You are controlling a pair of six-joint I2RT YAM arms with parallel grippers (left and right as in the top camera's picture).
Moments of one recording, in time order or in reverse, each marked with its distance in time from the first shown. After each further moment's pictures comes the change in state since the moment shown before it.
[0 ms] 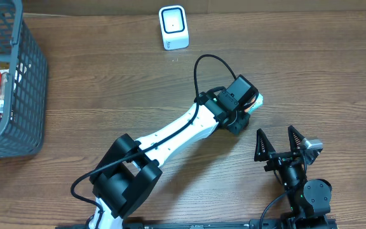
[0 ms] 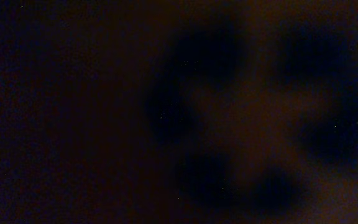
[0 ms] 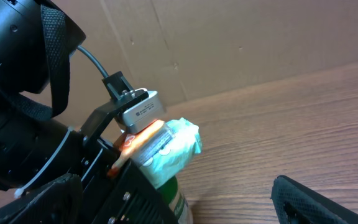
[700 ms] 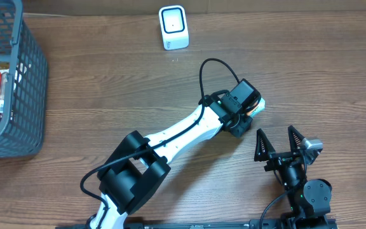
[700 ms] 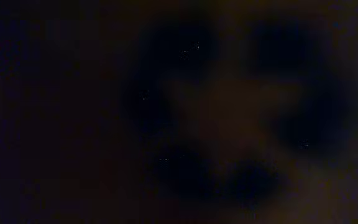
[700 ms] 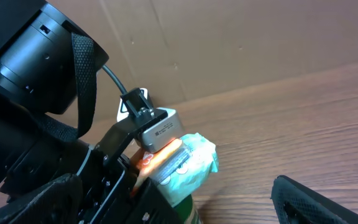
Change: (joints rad) left arm -0.021 0.051 0.000 0.034 0.016 0.009; right arm 0.000 0.000 0.000 0.000 0.000 0.000
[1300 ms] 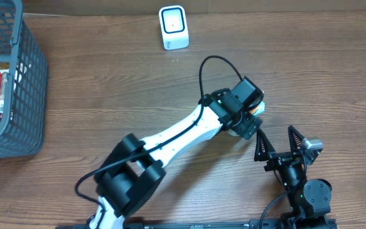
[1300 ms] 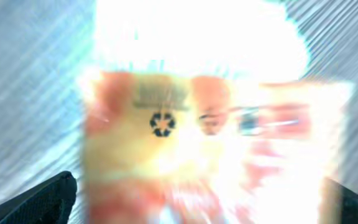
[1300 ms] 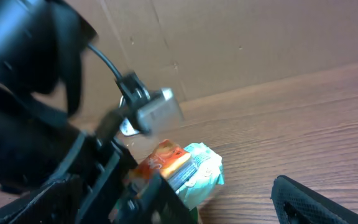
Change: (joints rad) left arm -0.005 -0.032 0.017 0.007 0.000 0.000; right arm 0.000 0.000 0.000 -0.001 0.001 0.000
